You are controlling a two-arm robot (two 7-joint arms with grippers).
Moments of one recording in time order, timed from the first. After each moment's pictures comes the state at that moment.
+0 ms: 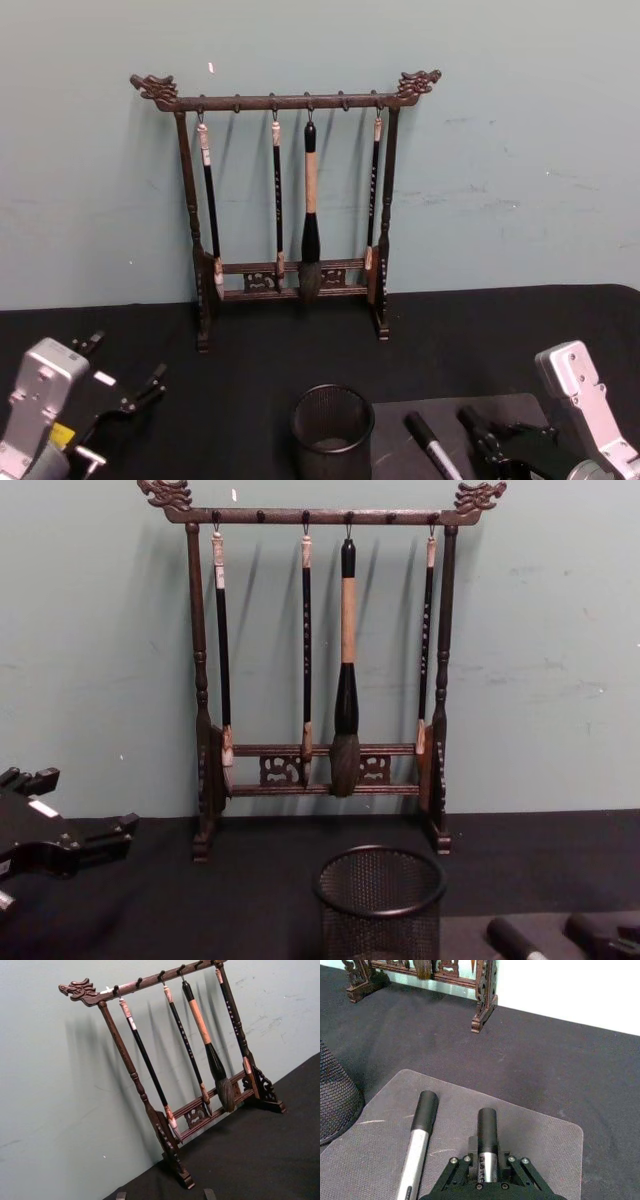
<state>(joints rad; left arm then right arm) -0.20 0.60 0.45 -1.41 -0.25 -0.12 0.03 0.14 0.43 -0.28 -1.46 0.29 0.34 0.22</state>
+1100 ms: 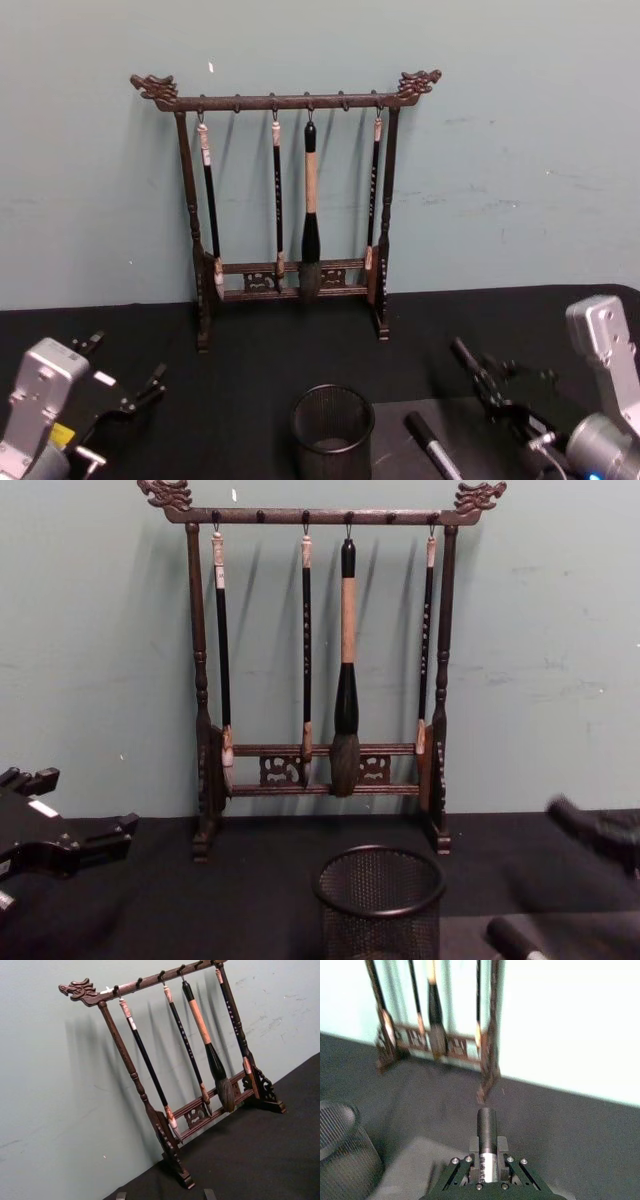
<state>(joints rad) -0.20 0.60 0.45 -1.41 -0.25 -0.12 0.03 0.14 0.39 -0.21 -1.50 0.31 0.20 0.29</state>
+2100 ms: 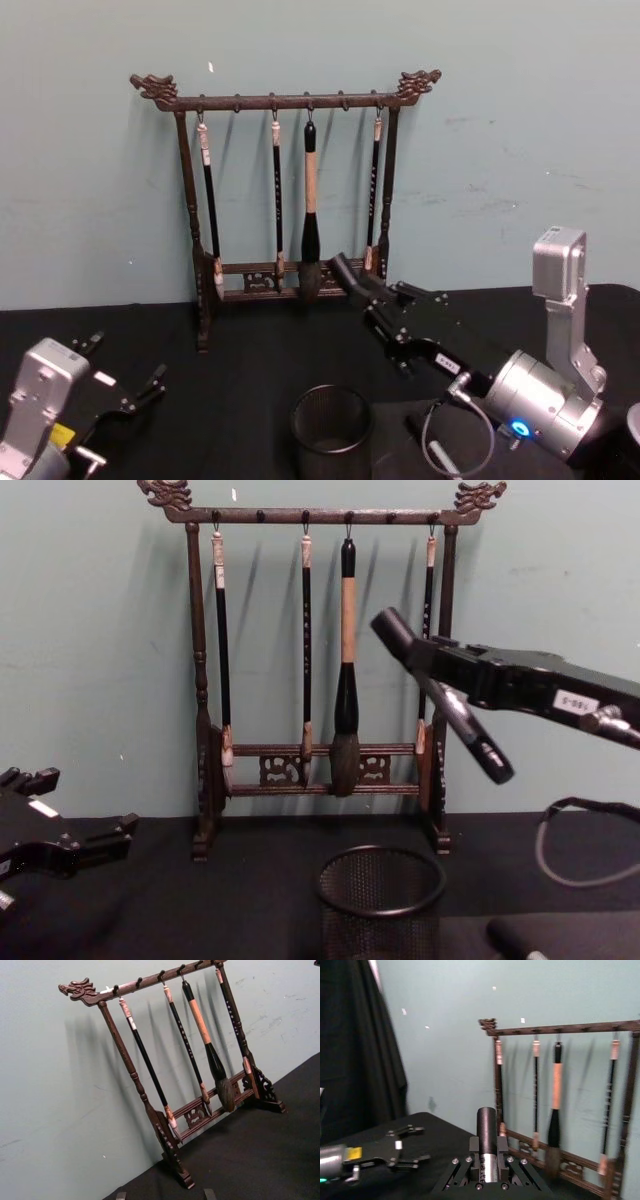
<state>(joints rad) -0.20 0.60 0.45 -1.41 -0.25 -0.12 0.03 0.28 0.33 -0.33 -1.53 0.51 0.02 0.53</state>
